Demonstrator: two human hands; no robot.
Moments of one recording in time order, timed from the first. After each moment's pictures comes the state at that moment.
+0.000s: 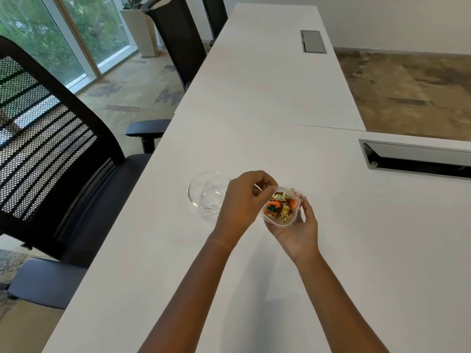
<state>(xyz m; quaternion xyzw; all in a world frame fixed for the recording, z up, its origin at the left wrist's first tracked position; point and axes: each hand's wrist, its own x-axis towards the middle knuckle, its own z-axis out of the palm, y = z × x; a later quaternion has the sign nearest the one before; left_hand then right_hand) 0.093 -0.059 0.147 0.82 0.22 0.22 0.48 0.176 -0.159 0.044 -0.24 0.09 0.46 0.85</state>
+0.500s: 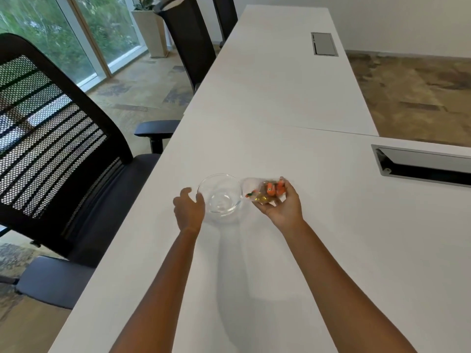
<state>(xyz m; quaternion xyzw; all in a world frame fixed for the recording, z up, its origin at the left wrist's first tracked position) 0.061 0.037 0.056 0.66 0.59 0.21 0.41 0.199 -0.084 0.053 -0.32 0.17 0.45 0.81</state>
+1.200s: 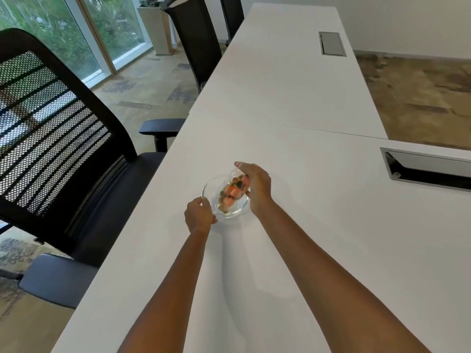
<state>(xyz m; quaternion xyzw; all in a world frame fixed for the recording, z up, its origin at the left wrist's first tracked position) 0.069 0.041 0.035 0.57 0.60 0.23 0.51 0.174 -0.013 0.080 -0.59 -0.04 0.36 0.72</state>
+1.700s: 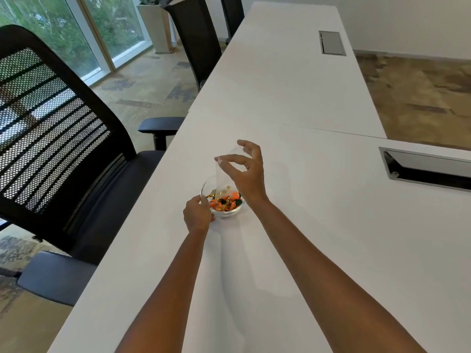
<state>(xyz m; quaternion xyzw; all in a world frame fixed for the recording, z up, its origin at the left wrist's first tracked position) 0.069 0.043 0.027 0.58 0.60 0.24 0.50 0.158 -0.013 0.101 -0.65 -0.29 0.20 0.67</state>
